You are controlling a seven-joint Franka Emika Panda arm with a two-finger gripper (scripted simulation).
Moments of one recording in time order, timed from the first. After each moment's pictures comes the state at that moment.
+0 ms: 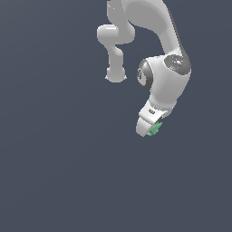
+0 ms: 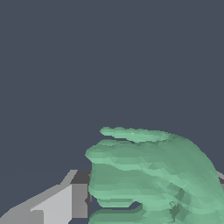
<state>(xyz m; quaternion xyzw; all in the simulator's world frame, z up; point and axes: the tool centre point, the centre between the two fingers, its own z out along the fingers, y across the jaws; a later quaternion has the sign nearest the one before) 0.010 0.158 0.169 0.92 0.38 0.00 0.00</state>
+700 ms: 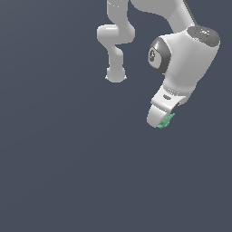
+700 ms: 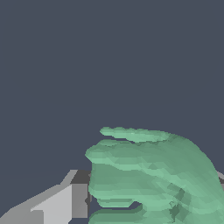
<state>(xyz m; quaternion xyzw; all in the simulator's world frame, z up) 0.011 0.186 0.233 0.92 0.38 0.00 0.00</state>
